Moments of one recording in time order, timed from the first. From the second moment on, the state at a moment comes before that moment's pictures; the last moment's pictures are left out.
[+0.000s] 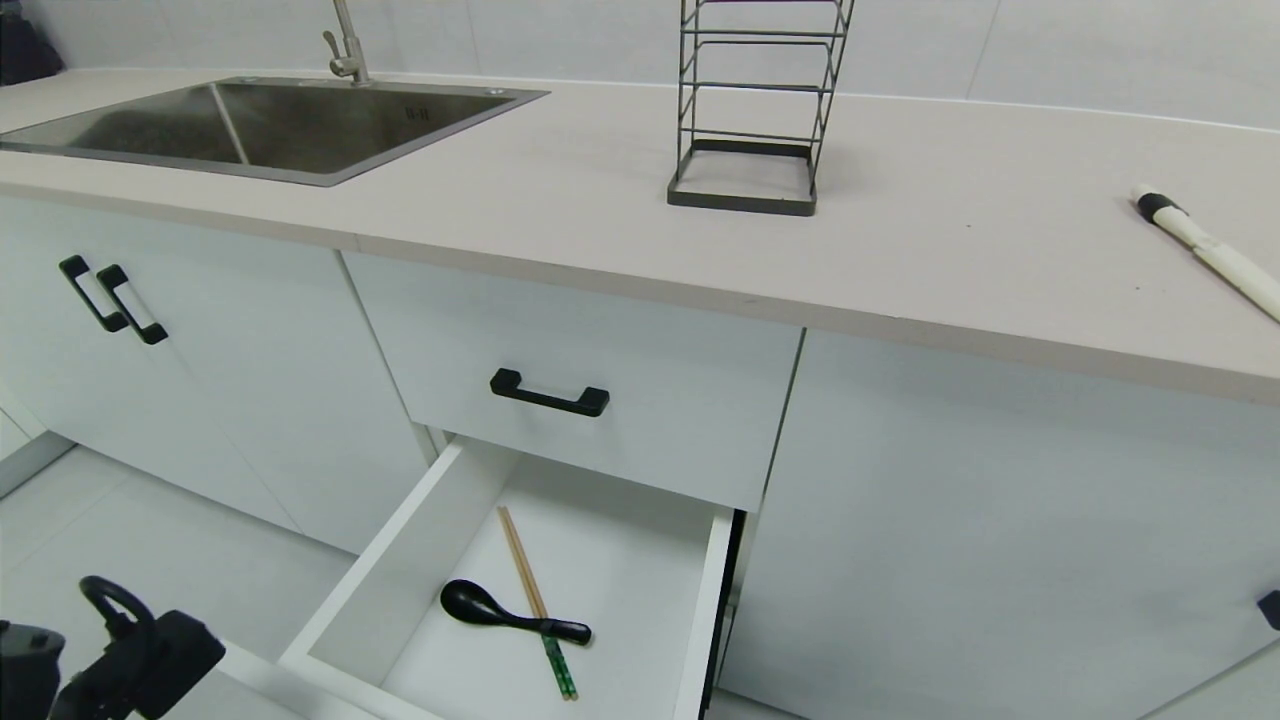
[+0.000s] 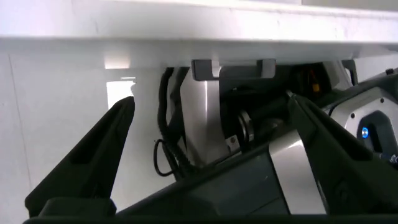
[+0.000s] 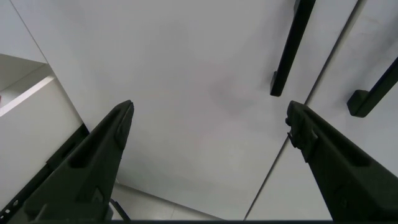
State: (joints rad) left arm -0.17 1.08 -0.16 -0.01 -0.28 0.01; right arm 0.00 0.00 0.00 0.00 0.02 -0.01
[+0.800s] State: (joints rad) left arm -0.17 1.21 -0.18 -0.11 -0.27 0.02; right arm 0.00 0.00 0.00 0.00 0.02 -0.01
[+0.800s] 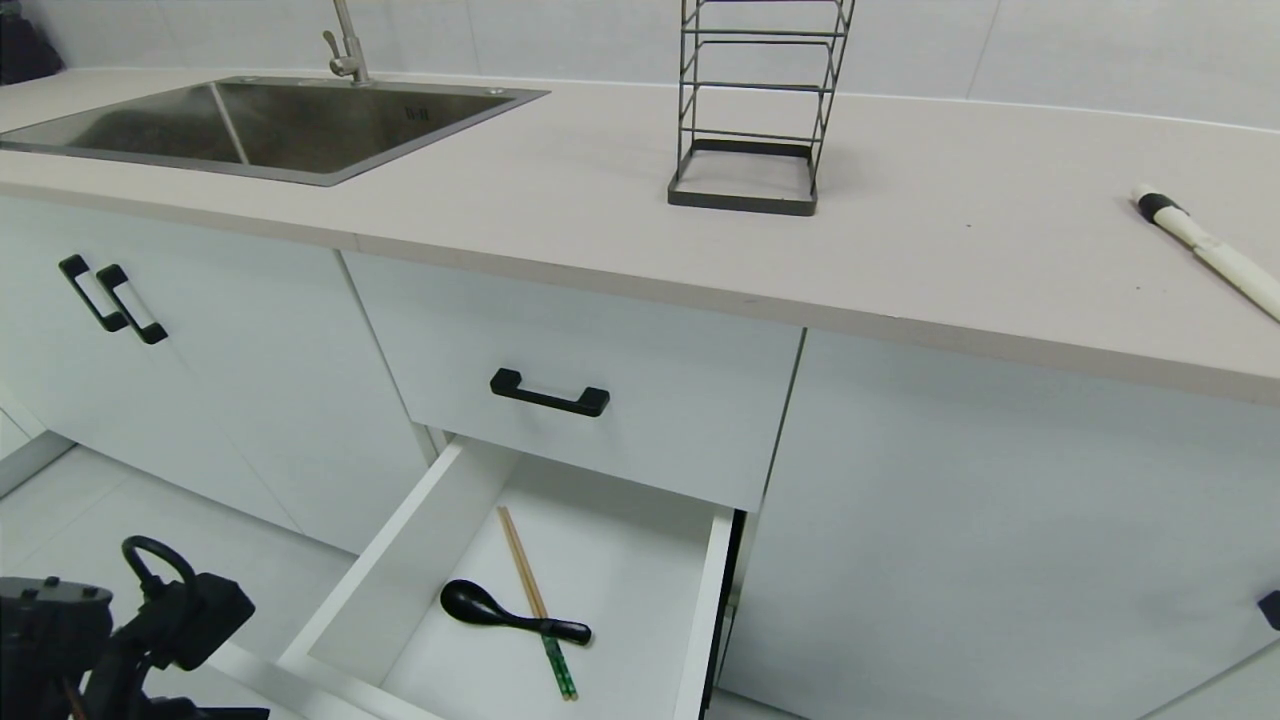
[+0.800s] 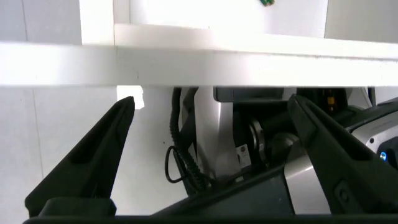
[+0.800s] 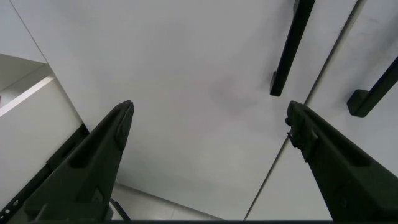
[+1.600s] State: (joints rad) left arm -0.19 1.35 -0.18 -0.32 -0.27 0.03; right arm 0.00 0.00 0.00 0.00 0.02 -0.01
